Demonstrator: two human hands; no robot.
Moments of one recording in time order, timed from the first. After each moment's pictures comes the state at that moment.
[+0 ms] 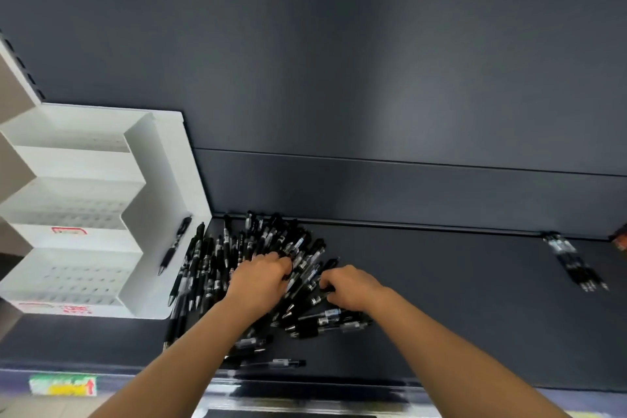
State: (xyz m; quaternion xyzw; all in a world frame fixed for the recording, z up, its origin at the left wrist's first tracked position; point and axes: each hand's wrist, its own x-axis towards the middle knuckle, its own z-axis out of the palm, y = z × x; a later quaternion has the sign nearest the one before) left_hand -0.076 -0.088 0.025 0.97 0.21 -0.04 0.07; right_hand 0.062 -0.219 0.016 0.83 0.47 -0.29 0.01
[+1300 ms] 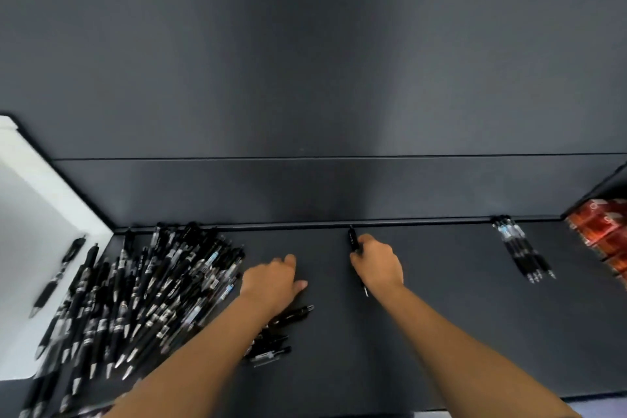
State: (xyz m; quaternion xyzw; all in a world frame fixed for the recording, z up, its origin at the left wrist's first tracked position) left_hand 0.078 -0.171 -0.004 0.96 0.22 -0.16 0.06; right_hand 0.208 -0.311 -0.014 0.95 0.18 -0.12 -0.20
